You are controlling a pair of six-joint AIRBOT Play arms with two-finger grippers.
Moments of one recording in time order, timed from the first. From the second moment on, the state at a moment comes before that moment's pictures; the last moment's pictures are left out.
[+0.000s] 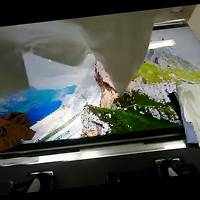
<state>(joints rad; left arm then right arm) 0.23 -0.78 1.85 0.79 -0.85 -1.36 0.00 -0.85 1.89 -1.32 0.98 1.06</state>
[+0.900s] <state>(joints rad) 0.21 -1.34 1.68 0.79 -1.12 -1.33 0.00 -1.51 1.91 -1.32 0.85 1.17</state>
